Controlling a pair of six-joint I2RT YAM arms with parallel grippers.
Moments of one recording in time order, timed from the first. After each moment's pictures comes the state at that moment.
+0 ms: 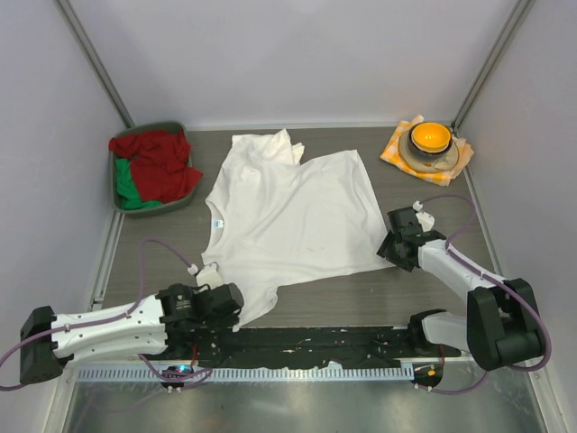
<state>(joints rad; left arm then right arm) -1.22 0.74 0.40 -0.89 -0.29 -1.49 0.23 1.21 0.56 -0.48 0.26 0.73</state>
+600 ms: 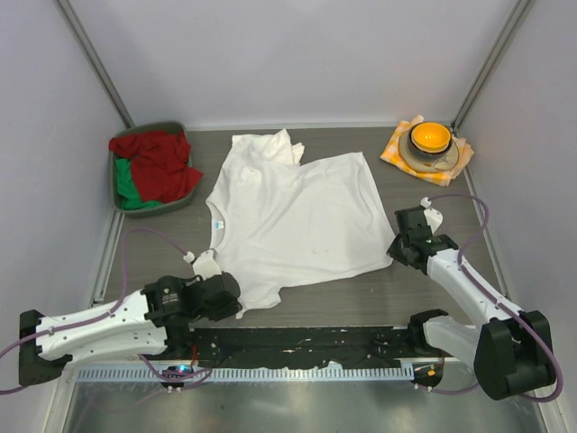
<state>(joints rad) -1.22 0.70 0.55 -0.98 -0.34 -1.47 0.22 1.07 0.56 -0.53 0.27 0.73</state>
